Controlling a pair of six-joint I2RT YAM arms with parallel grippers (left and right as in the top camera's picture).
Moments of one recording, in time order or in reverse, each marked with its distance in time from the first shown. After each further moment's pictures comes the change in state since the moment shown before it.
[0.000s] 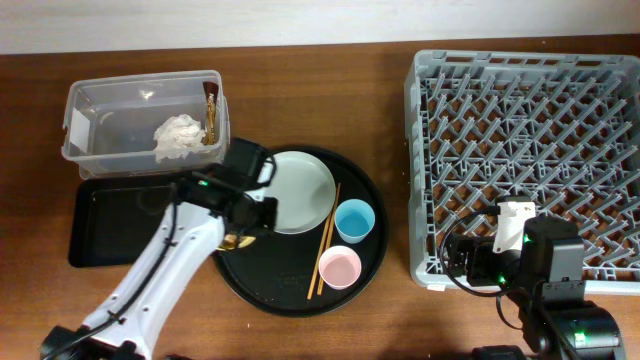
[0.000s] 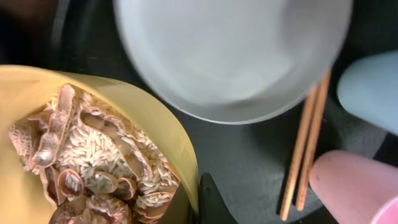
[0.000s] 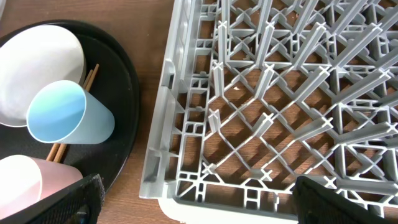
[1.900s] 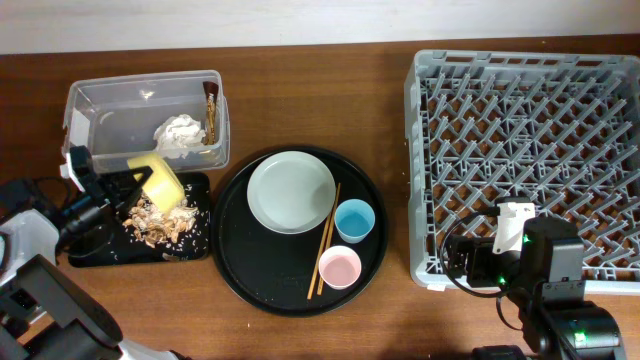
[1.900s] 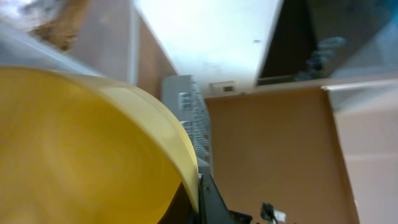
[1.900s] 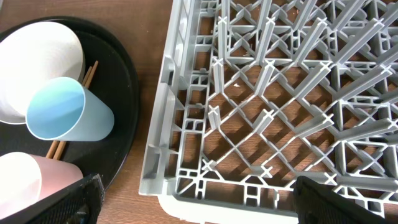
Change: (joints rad) left arm 1.023 0.296 0.005 0.175 1.404 0.220; right arm 0.000 0.000 0.000 -0.010 0.000 0.000
